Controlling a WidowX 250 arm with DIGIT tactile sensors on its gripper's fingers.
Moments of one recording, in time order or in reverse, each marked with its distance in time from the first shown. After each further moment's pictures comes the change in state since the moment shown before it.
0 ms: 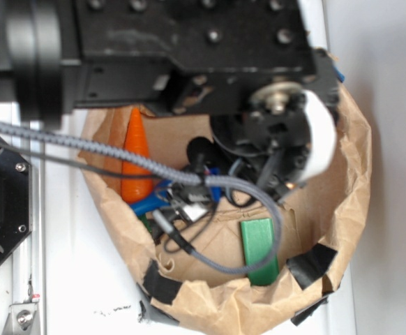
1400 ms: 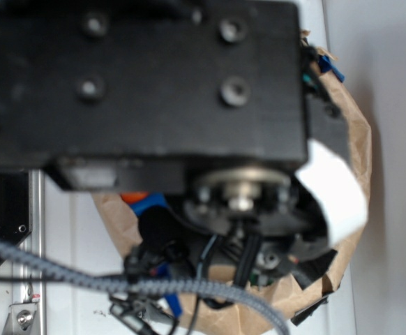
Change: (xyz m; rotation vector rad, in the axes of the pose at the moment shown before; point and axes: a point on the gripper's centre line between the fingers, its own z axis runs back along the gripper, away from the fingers) arm 0.029 -0.049 0.065 -0.069 0.003 0.194
